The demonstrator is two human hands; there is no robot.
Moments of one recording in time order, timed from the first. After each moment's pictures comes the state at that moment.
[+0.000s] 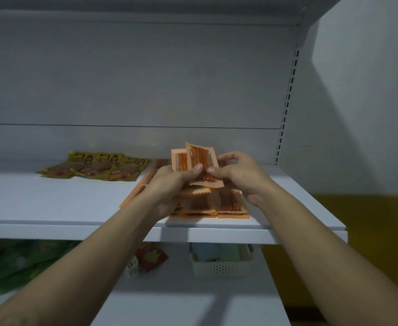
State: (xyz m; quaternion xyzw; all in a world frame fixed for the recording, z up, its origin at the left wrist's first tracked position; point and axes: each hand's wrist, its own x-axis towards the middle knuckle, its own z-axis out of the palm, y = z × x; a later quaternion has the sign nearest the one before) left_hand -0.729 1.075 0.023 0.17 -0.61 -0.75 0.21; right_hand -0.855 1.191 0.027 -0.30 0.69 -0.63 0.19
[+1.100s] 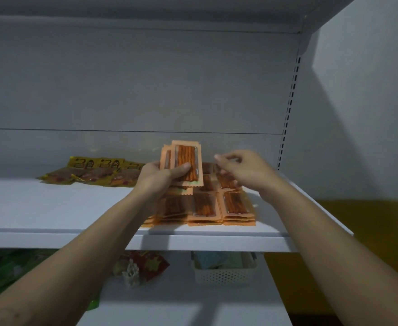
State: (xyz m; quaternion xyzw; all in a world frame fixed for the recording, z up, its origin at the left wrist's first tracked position) left_hand -0.725 1.038 0.024 0.21 -0.66 -0.66 0.30; right_hand -0.854 1.195 0.047 -0.38 0.79 -0.48 0.05
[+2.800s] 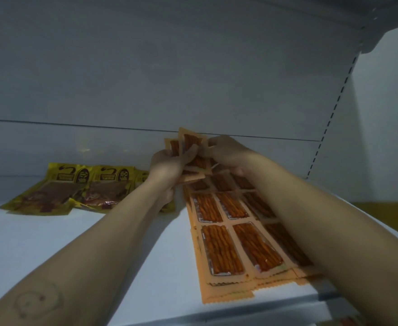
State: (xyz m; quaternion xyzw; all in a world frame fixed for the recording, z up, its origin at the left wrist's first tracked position) left_hand -0.780 0.846 0.023 0.12 -0.55 -0.79 0.25; right_hand -0.906 0.943 0.055 -0.36 0.81 -0.44 0.14
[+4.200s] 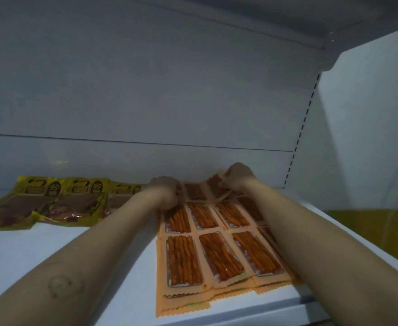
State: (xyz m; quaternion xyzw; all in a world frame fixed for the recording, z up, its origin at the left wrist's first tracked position) left_hand -0.846 0.849 -0.005 0.16 -0.98 -0.10 0.05; right_hand -0.958 1.021 0.030 -0.20 0.96 -0.20 0.00
